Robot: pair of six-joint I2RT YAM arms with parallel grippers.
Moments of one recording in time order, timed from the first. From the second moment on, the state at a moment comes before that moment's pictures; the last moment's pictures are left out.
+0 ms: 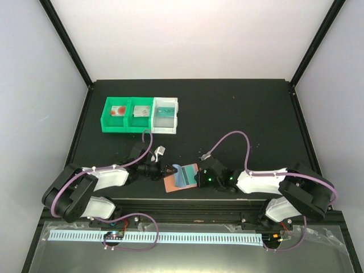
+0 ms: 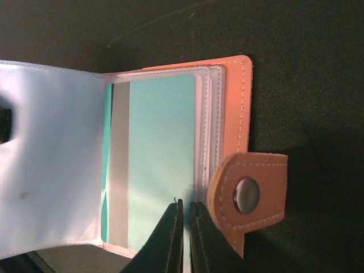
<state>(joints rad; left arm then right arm) -0.51 1.35 0.33 0.29 0.73 -0.99 1.00 1.42 0.47 0.09 -0.02 0.83</state>
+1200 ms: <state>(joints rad) -0.56 1.25 0.45 -0.05 0.59 -0.85 1.01 1.30 0.48 -0.06 0.03 0.86</state>
